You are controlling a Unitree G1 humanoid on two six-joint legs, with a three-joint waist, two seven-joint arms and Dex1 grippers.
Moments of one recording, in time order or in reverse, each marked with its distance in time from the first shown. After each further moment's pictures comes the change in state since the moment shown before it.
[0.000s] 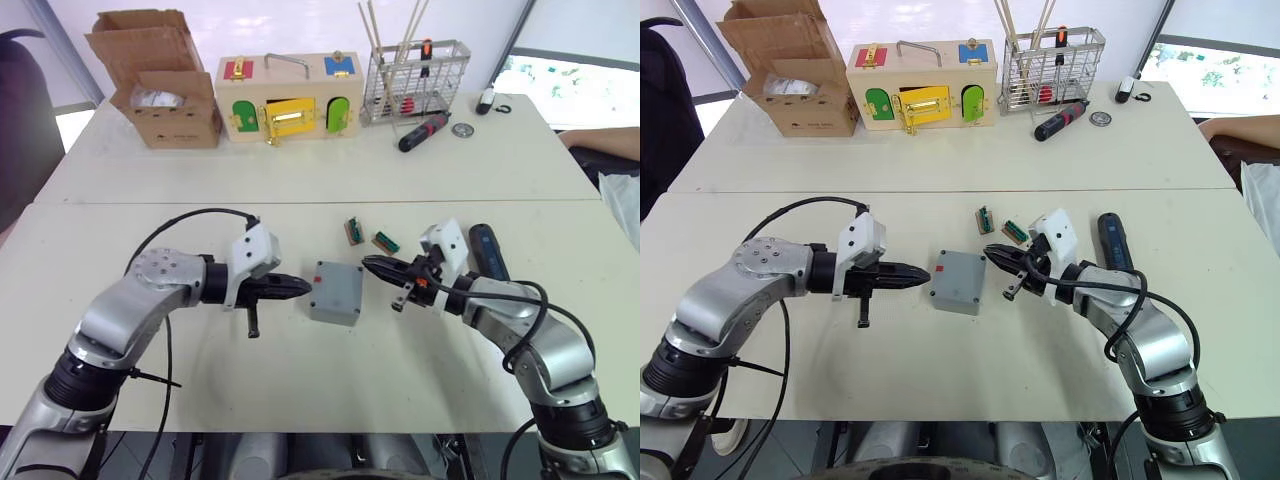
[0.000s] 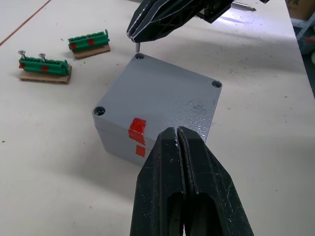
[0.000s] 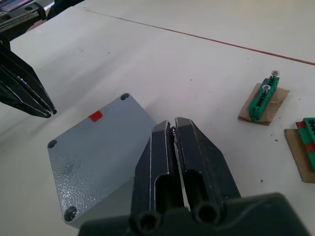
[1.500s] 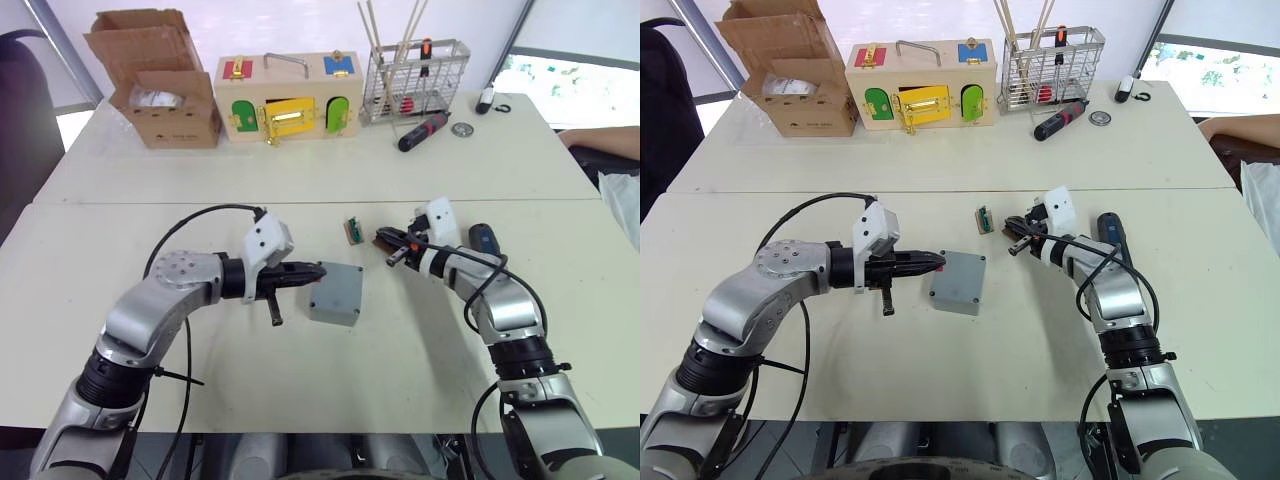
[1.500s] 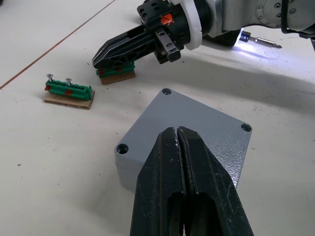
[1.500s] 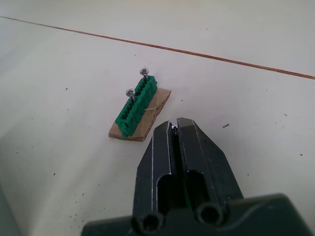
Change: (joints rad) left arm -0.011 -0.137 0.008 0.015 0.010 0.025 0.126; right arm -0.258 0.118 0.013 0.608 -0.228 -0.256 -0.061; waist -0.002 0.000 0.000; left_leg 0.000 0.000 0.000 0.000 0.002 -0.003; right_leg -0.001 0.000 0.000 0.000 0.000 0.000
